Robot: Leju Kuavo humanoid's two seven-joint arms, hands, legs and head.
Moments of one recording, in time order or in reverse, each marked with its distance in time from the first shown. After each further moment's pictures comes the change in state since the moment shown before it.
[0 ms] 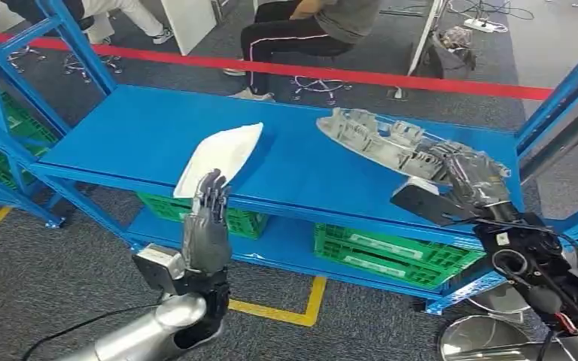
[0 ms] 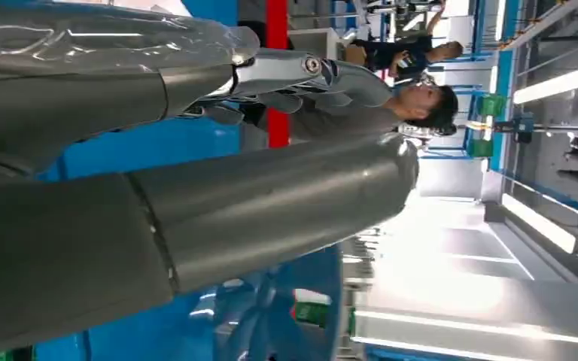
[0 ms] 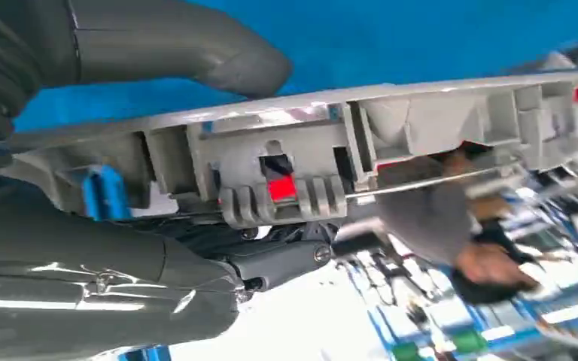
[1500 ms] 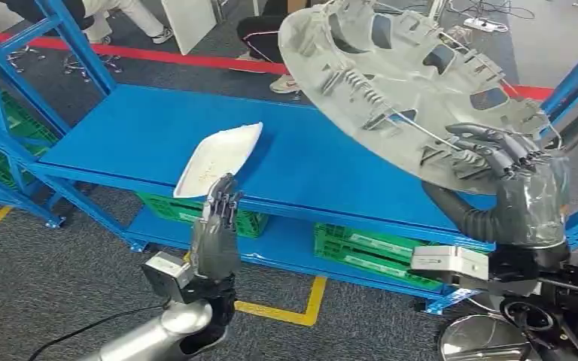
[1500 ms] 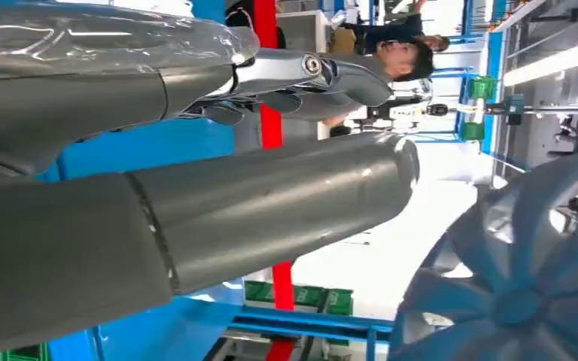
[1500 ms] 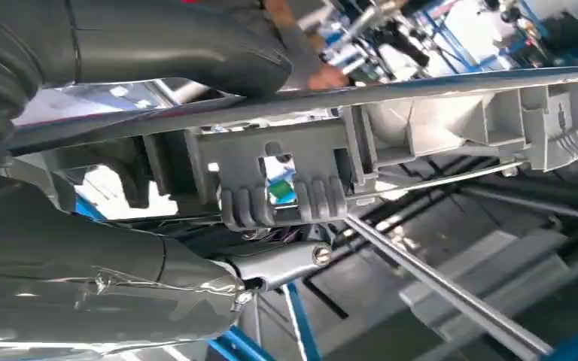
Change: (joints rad) left arm 0.014 -0.030 0.000 0.006 -0.059 -0.048 0.006; right arm 0.186 0.000 -0.095 -0.555 0.250 -0.211 -0.035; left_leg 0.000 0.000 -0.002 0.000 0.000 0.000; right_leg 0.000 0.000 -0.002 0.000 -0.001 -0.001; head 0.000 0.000
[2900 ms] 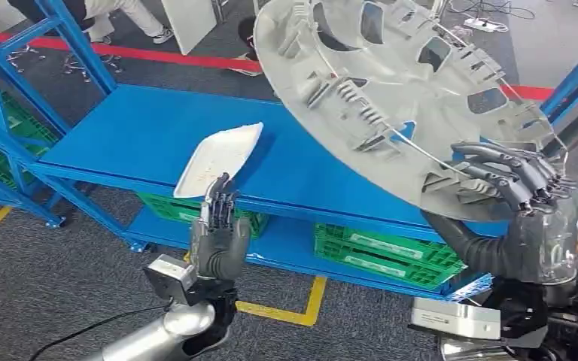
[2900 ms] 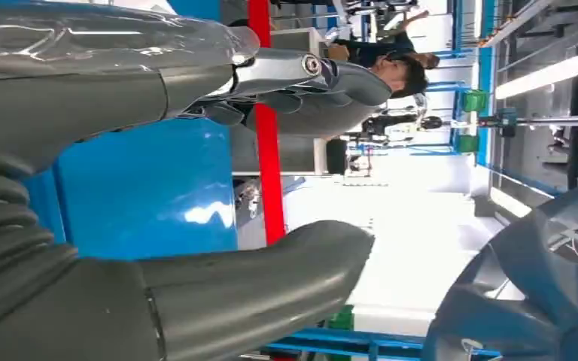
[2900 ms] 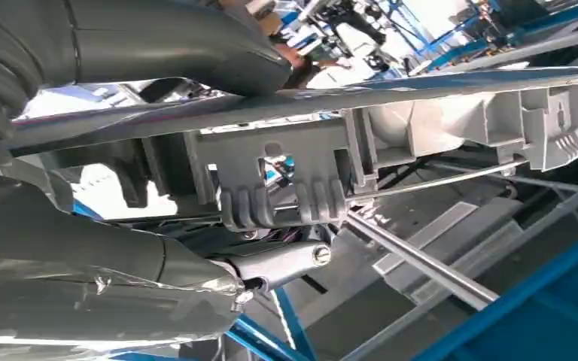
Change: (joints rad) left arm 0.002 -0.011 0.000 0.001 -0.034 0.062 0.005; right arm 0.071 -0.014 0.038 -0.146 0.055 -0.045 0.030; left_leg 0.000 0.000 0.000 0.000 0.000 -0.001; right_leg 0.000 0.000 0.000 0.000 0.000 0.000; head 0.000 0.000
